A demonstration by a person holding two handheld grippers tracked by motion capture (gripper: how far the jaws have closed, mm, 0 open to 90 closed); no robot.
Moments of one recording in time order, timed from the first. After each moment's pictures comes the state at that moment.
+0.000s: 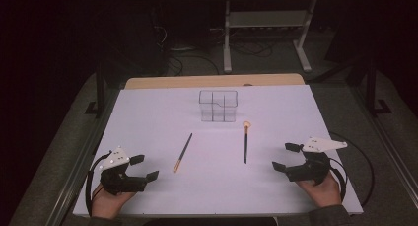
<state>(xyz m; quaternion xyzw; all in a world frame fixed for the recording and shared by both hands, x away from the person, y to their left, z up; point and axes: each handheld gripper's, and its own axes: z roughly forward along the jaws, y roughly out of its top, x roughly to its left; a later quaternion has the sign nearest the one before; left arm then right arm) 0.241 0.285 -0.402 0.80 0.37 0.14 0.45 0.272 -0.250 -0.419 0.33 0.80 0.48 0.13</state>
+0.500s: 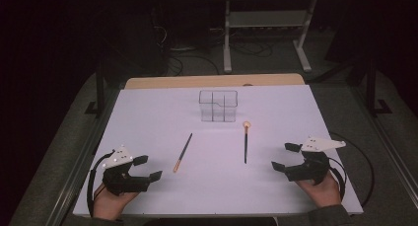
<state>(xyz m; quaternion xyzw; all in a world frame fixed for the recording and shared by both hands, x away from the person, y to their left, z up) 0.240 0.273 -0.388 0.80 0.38 0.12 0.45 0.273 -0.248 -0.419 0.33 0.80 0.48 0.13</state>
